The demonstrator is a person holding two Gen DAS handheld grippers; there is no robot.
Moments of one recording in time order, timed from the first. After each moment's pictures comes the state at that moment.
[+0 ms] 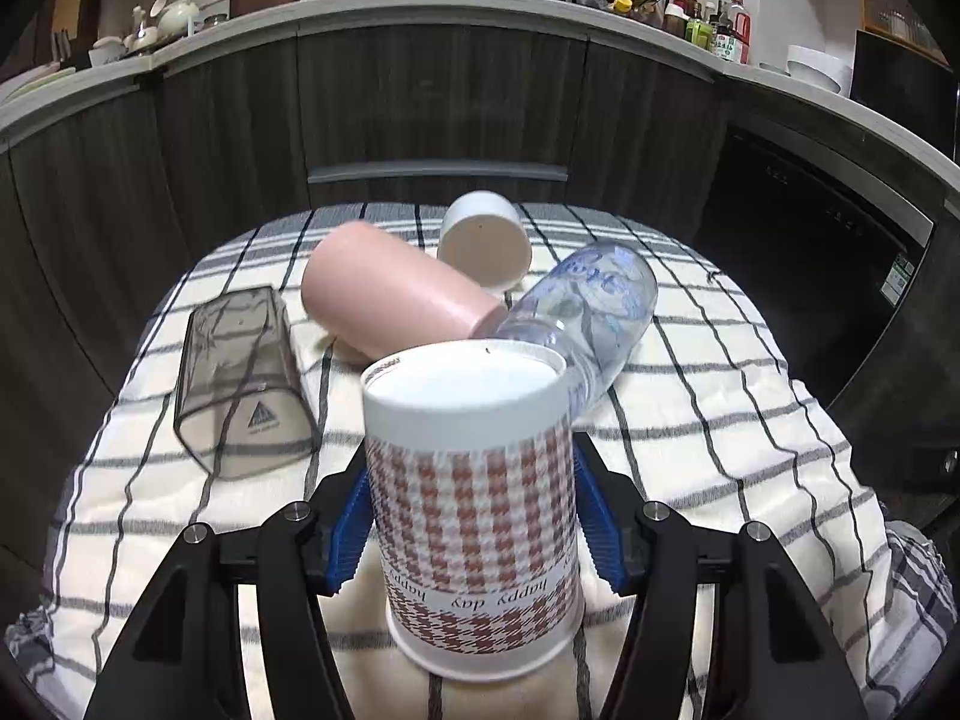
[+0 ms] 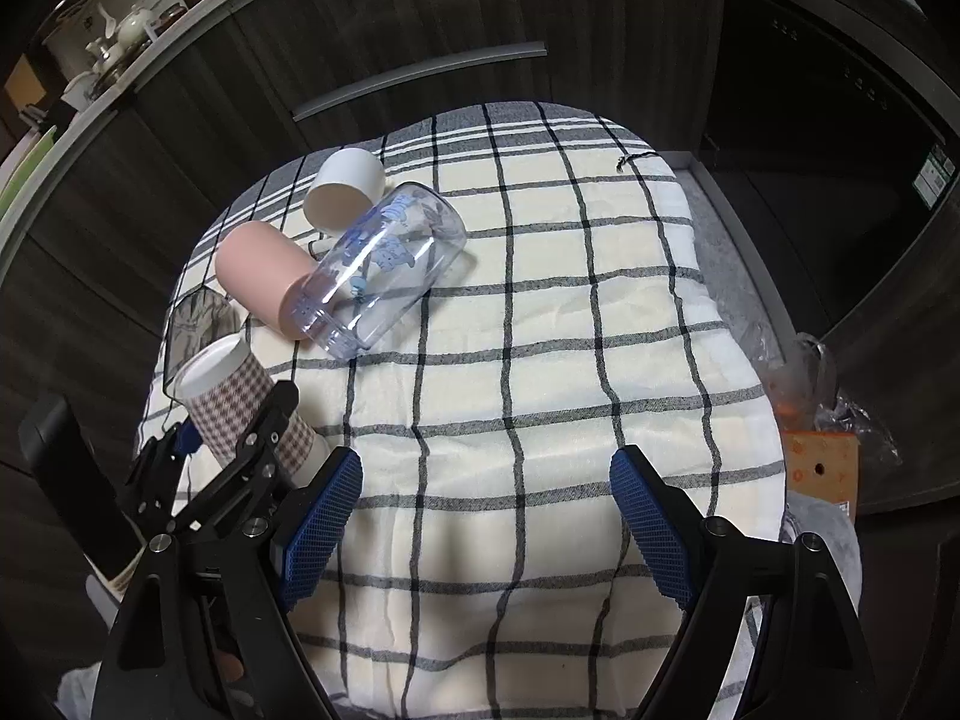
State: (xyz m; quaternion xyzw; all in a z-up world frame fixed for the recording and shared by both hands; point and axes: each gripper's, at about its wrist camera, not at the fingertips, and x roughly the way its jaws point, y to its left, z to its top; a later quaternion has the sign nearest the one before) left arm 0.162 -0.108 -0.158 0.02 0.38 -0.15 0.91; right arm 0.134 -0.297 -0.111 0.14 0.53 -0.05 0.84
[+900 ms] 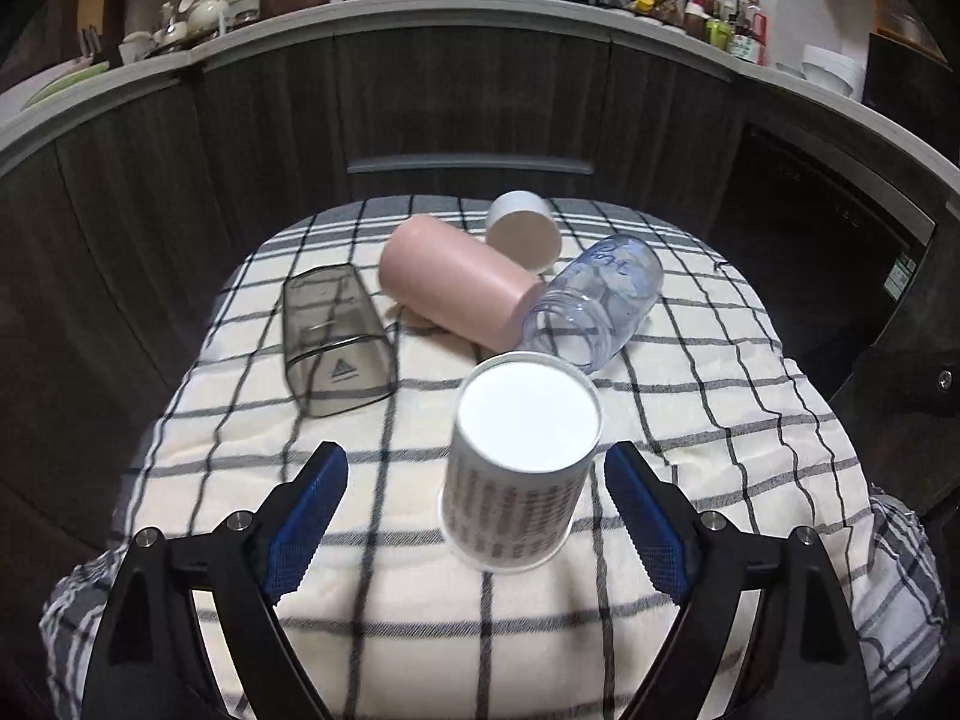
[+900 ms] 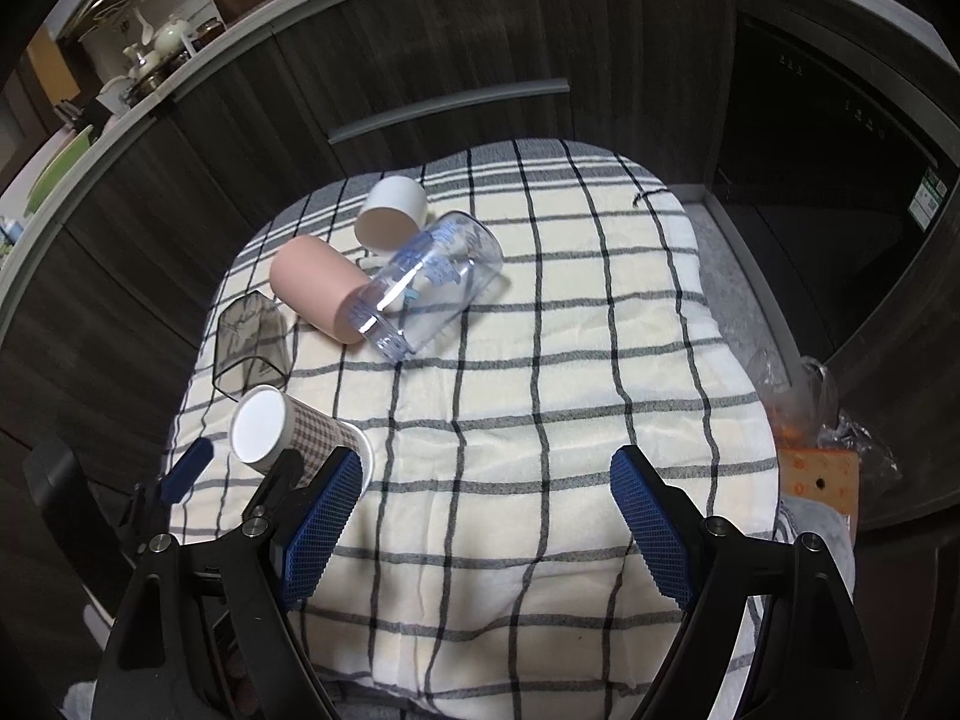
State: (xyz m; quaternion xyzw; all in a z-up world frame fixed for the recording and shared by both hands) left arm 0.115 -0.078 -0.124 0.03 0.39 -0.12 0.91; right arm 0.105 -0.282 -0.079 0.13 0.49 -0.03 0.86
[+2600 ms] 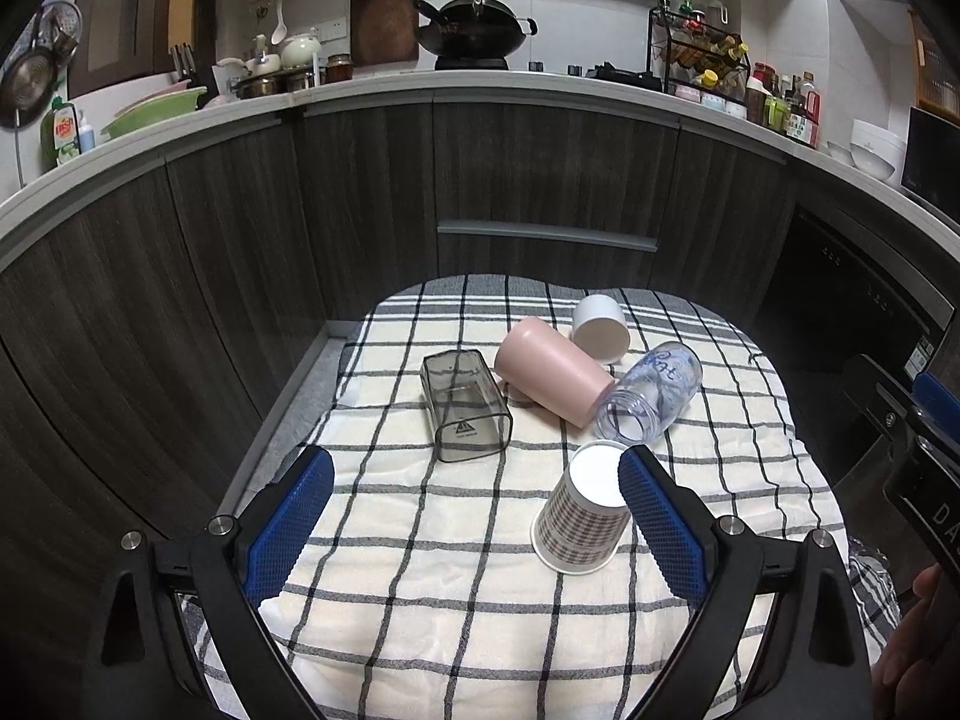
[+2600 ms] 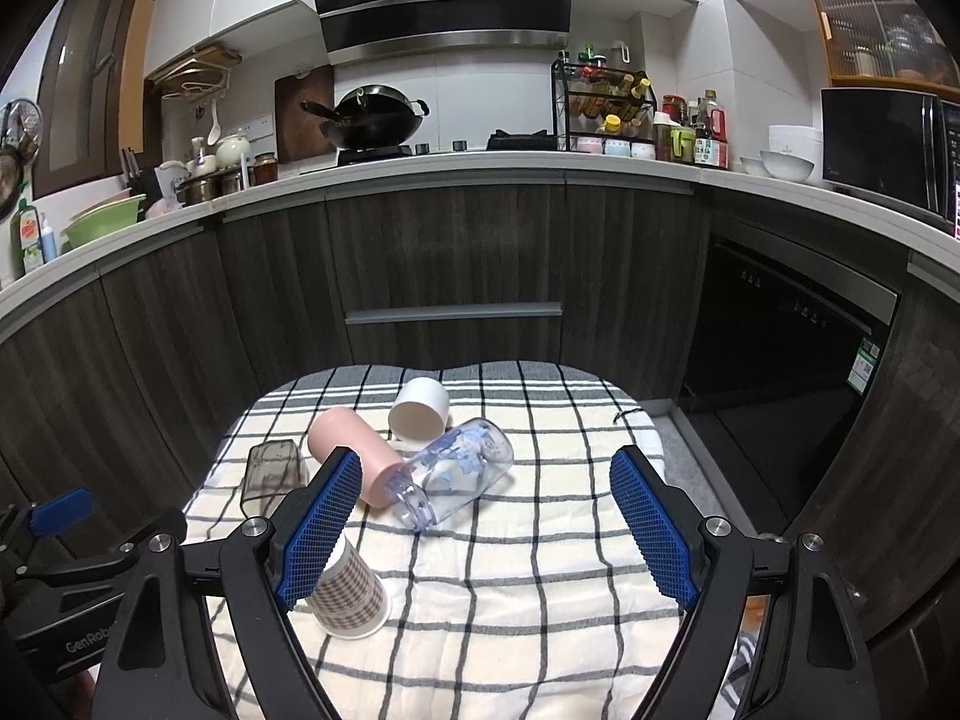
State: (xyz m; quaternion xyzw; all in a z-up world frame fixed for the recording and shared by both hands) left arm 0.073 -0.029 -0.040 0.01 0.33 -0.03 0.94; right arm 0.051 -0.229 -0.023 0.03 0.24 -0.08 0.97
